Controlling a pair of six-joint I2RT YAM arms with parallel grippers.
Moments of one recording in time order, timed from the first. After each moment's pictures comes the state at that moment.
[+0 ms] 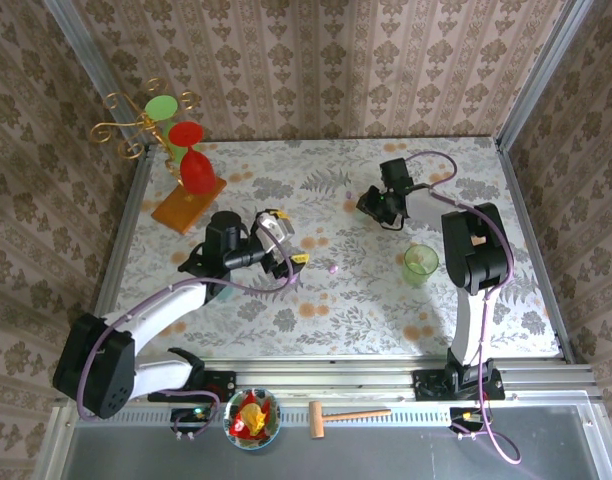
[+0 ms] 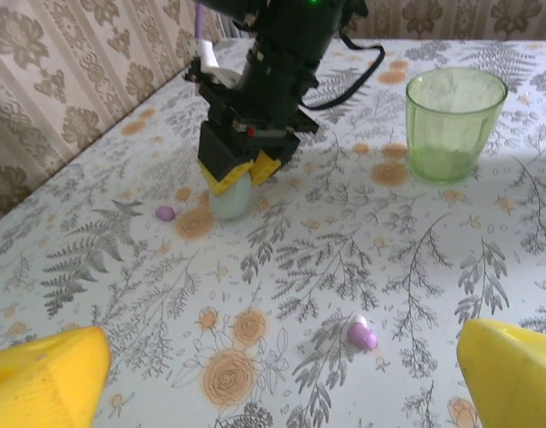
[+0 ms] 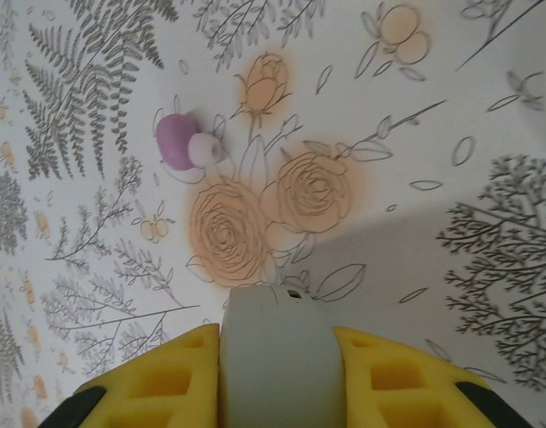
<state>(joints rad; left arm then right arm) -0.54 1.22 0.63 0.20 0.54 0.40 0.22 2.03 1.37 -0.29 -0.24 0.76</state>
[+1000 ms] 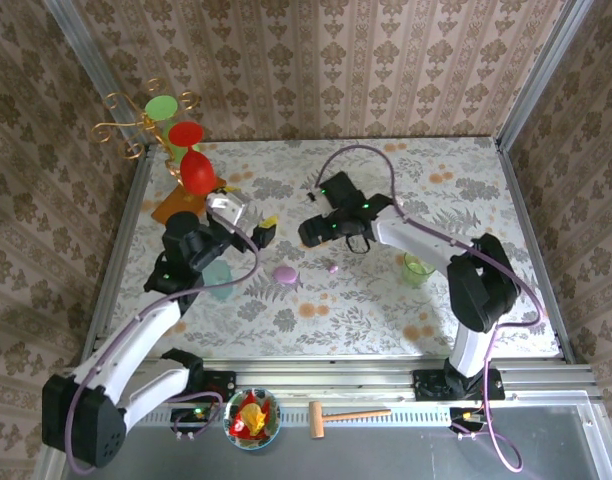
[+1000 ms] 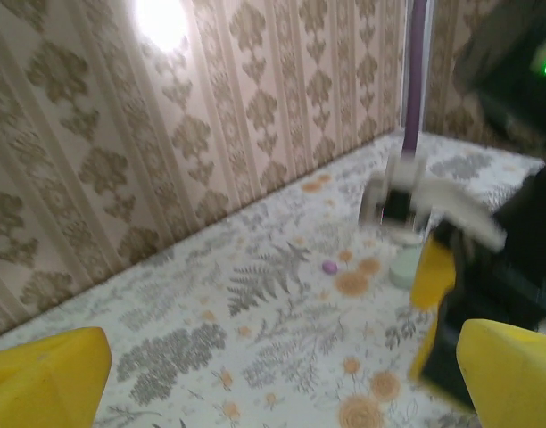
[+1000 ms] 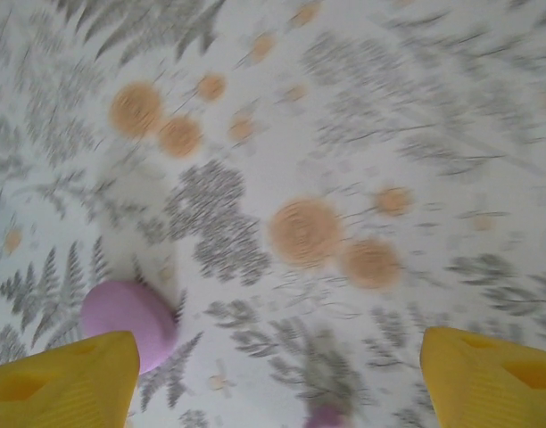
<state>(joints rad) -0.40 0.91 0.64 0.19 0.32 0.16 0.65 1.81 1.40 -0.54 -0.08 0.18</state>
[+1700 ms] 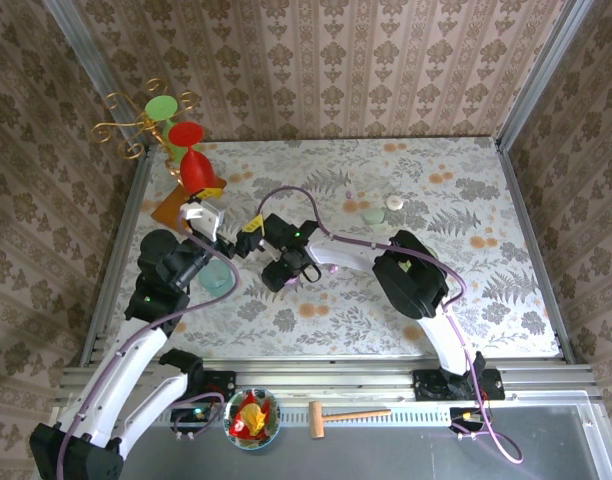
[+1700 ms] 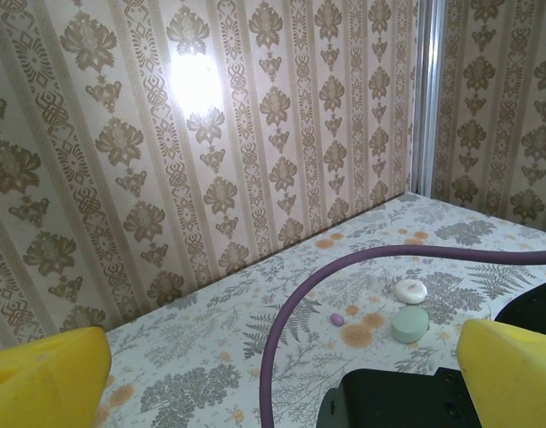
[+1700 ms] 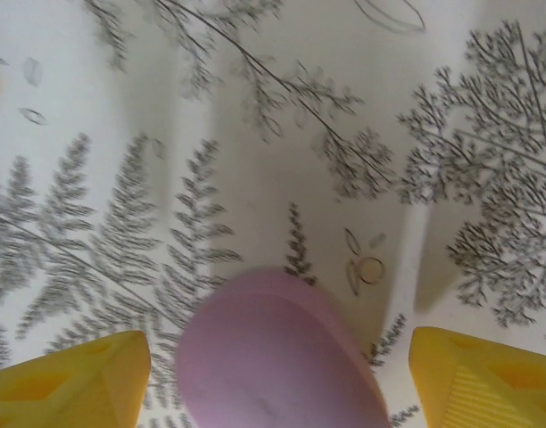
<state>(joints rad) -0.39 0.72 0.63 0.14 0.29 0.09 0.88 2.19 1.66 -0.69 -0.01 0.13</state>
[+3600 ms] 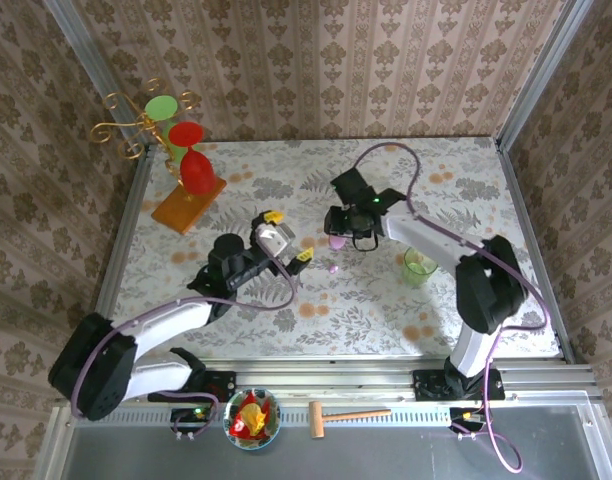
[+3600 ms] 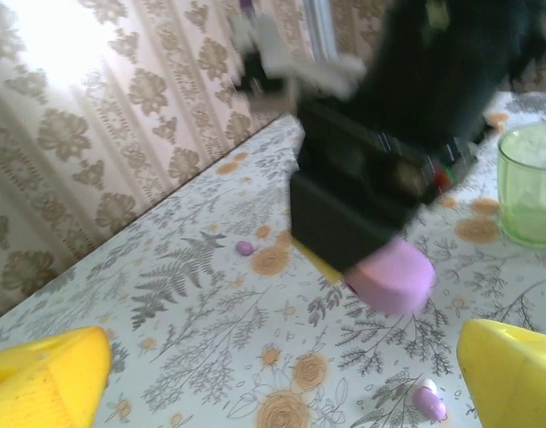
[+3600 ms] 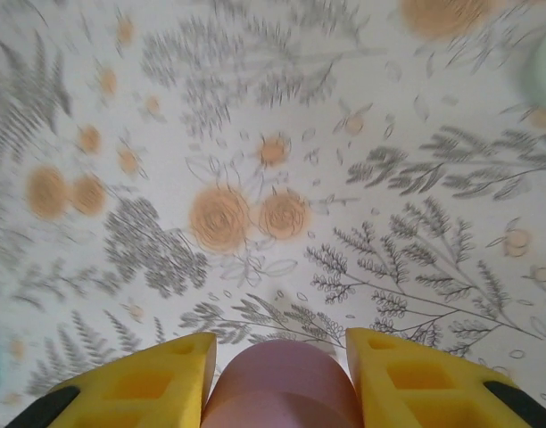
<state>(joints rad) -0.68 1.22 0.46 0.62 0.23 0.31 0.56 1.73 1.38 -0.63 0.00 0.66</state>
